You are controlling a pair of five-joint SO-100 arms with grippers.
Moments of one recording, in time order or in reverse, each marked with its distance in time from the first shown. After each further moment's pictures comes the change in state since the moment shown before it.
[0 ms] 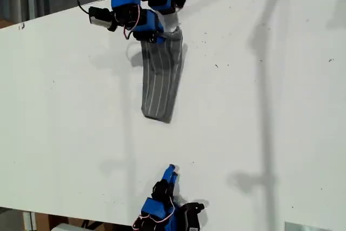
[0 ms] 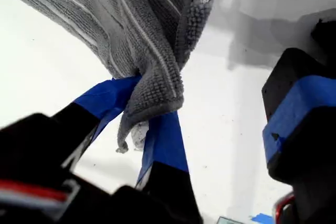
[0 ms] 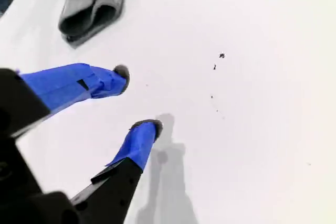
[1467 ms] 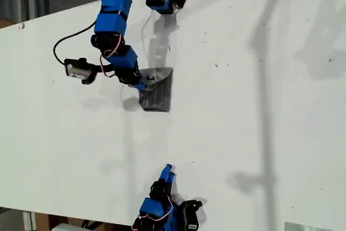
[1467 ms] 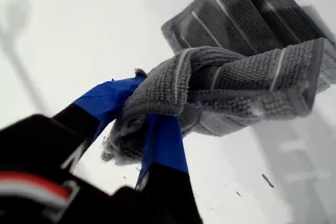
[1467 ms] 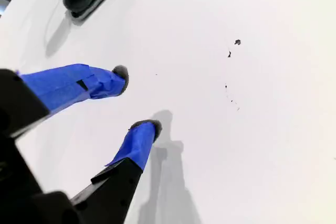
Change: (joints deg) arm 0 -3.8 -2.5 1.1 -1.4 3.3; arm 1 9.1 -31.5 -38.0 -24.8 -42.2
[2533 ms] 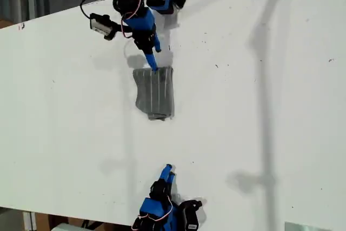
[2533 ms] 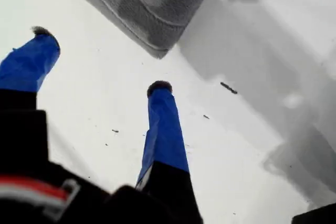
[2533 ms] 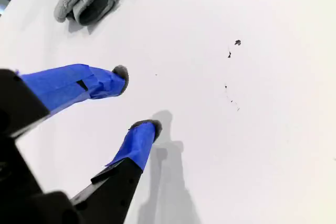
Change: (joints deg) arm 0 0.0 0.0 0.0 0.0 -0.2; arm 1 -2.8 53.3 64.1 -8.8 20.3
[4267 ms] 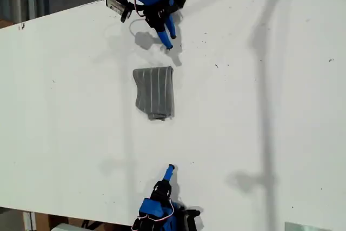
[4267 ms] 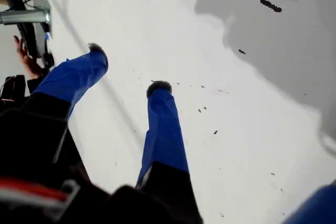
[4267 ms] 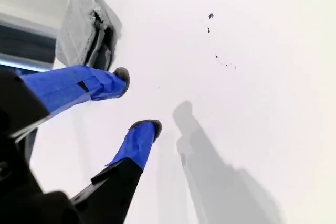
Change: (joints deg) arm 0 -0.8 3.8 0.0 -0.4 28.2; arm 1 -18.1 40.0 14.9 16.8 21.8
